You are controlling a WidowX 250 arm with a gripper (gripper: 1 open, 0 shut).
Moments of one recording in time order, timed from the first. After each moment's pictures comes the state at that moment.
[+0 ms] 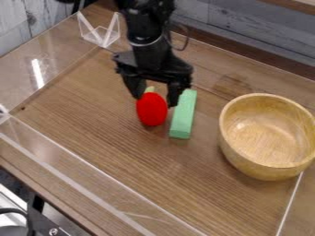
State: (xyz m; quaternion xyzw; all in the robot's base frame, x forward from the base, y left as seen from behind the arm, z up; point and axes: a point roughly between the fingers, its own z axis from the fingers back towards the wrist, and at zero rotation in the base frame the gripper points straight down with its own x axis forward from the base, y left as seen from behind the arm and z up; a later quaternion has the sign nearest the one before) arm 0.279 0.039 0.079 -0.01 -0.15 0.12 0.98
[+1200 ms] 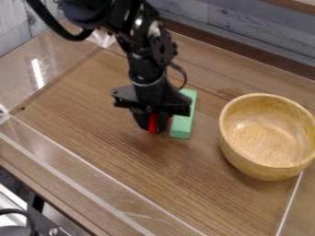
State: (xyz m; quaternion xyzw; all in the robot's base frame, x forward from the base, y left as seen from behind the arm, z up) arm 0.270 0.016 0.046 -0.01 -0.15 0.16 0.97
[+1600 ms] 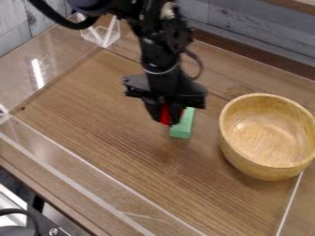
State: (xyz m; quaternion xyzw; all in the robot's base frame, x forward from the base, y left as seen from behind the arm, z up) arm 0.270 -0.011 0.072 -0.01 -0.17 0.13 0.98
